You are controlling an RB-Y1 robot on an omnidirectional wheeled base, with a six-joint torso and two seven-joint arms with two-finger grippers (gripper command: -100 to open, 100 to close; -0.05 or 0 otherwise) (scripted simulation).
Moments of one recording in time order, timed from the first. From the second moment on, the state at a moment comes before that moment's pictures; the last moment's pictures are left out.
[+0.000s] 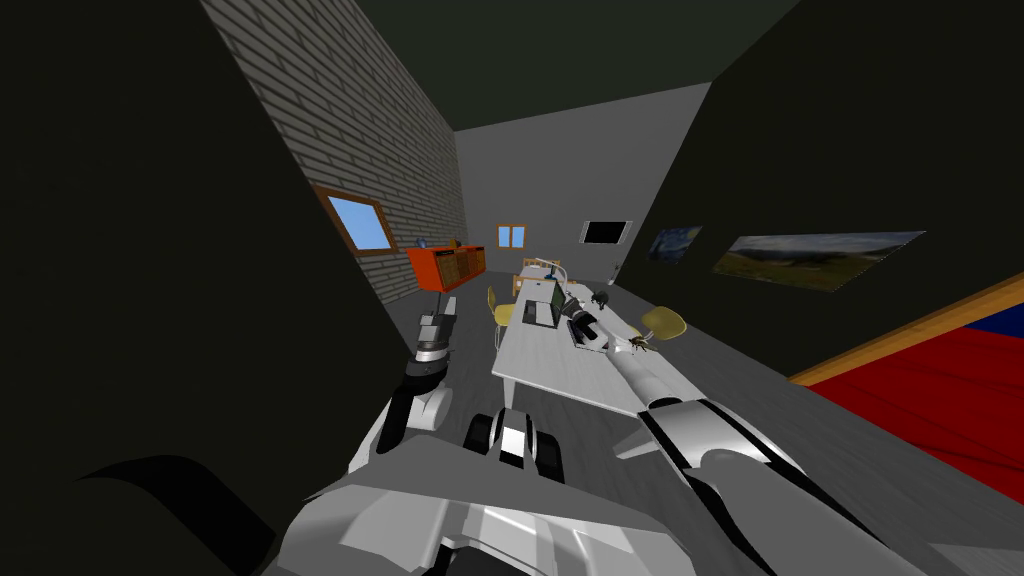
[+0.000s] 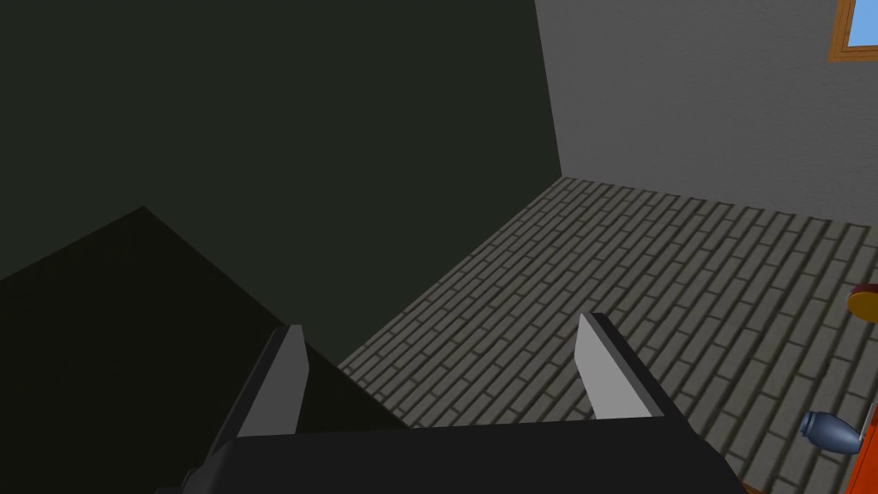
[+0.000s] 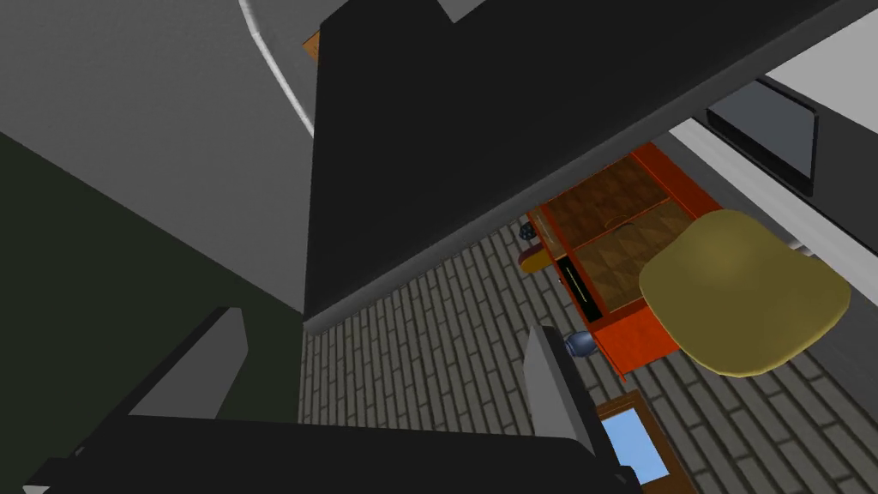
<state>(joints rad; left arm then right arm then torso) 0.48 -0.01 -0.07 -2.32 -0.01 -0.58 -0.15 -0.74 -0.53 0.34 -0.88 0.58 -0.17 1.20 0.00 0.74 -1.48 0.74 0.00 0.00</state>
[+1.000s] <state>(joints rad) 0.48 -0.01 -0.07 -2.32 -0.01 -0.58 -0.15 -0.72 -0.65 0.33 -0.83 0.70 -0.28 1.22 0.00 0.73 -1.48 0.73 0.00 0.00</state>
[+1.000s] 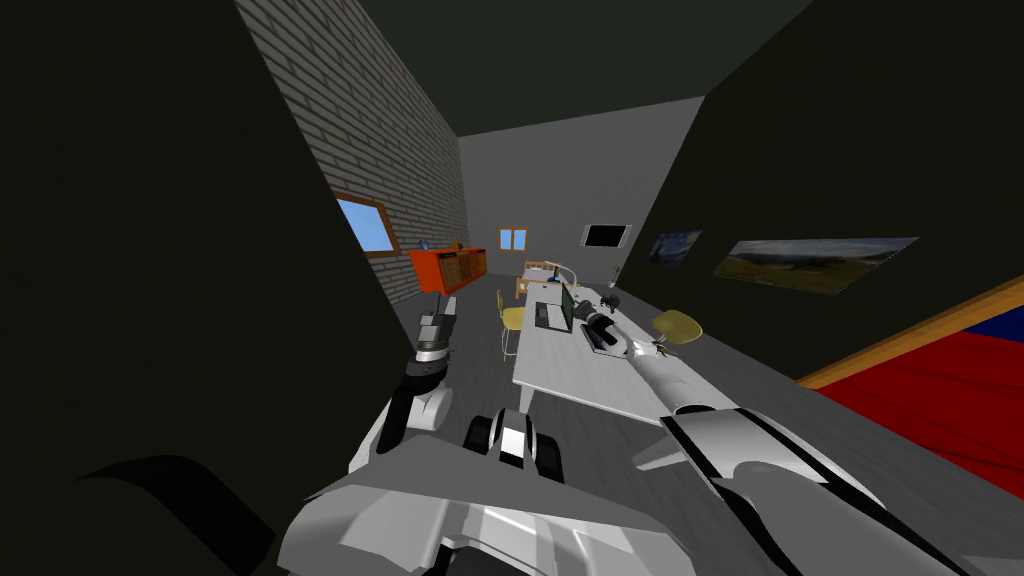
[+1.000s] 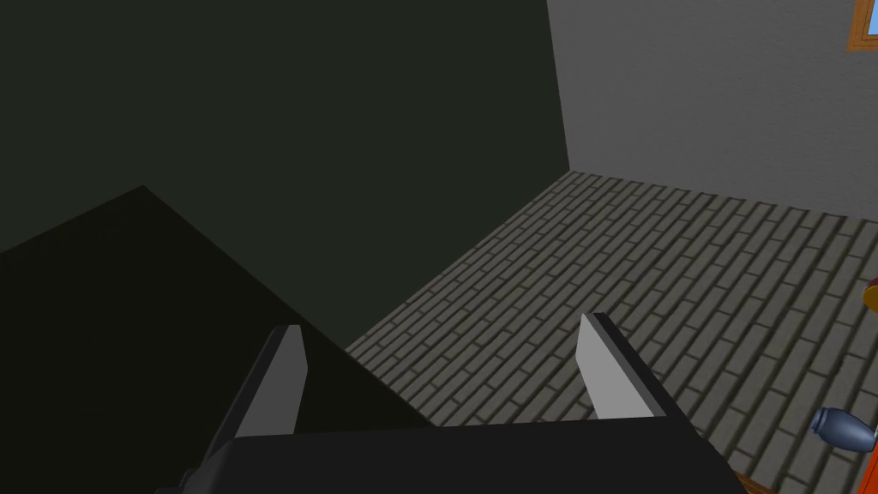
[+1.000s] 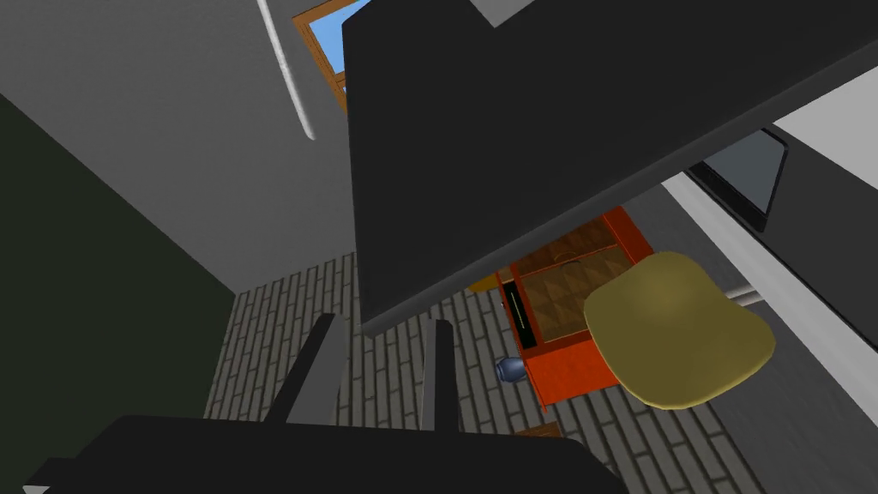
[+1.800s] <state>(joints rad) 0.48 -0.01 -0.07 -2.32 -0.01 -0.58 -0.15 -0.64 -0.76 0.29 -0.85 0.83 -0.33 1.20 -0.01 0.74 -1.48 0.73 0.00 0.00</state>
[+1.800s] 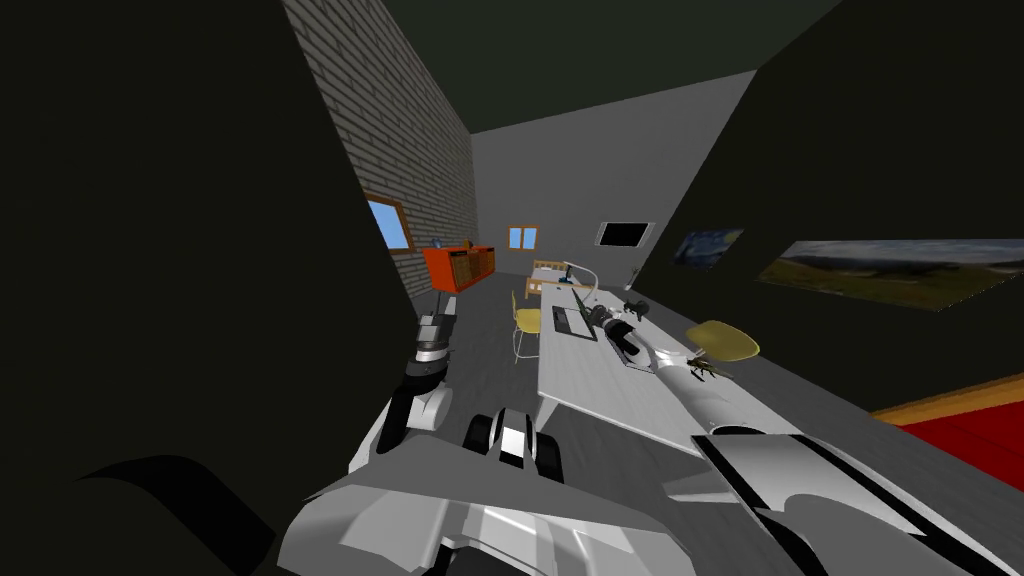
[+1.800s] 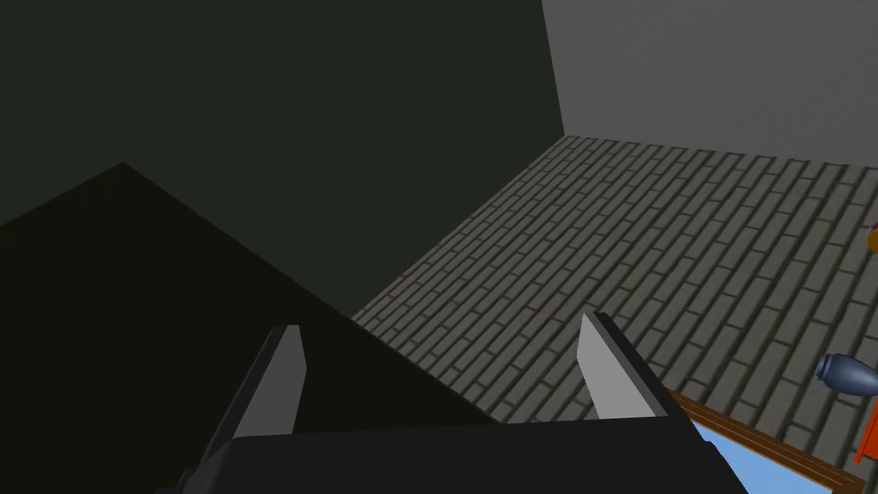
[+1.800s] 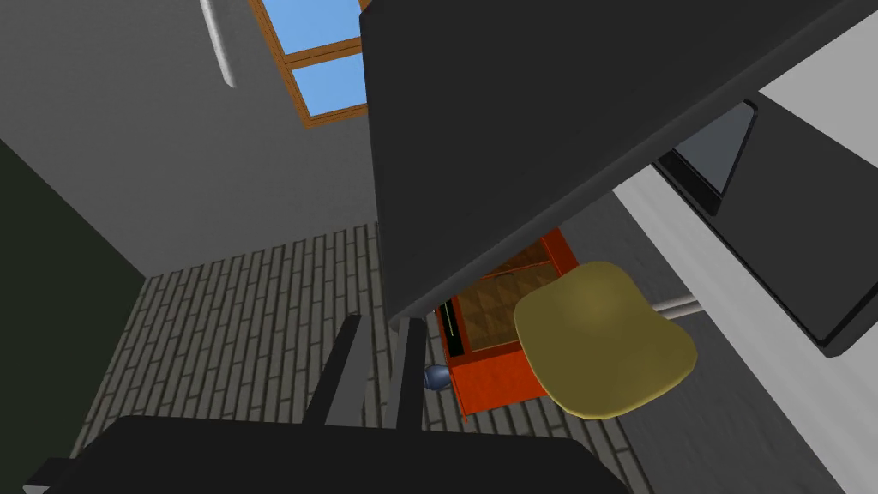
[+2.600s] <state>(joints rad) 0.48 -0.01 -0.07 -2.32 -0.01 -0.58 -0.15 -0.43 -0.83 0.15 -0.93 0.94 -0.27 1.16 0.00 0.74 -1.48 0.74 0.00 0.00</state>
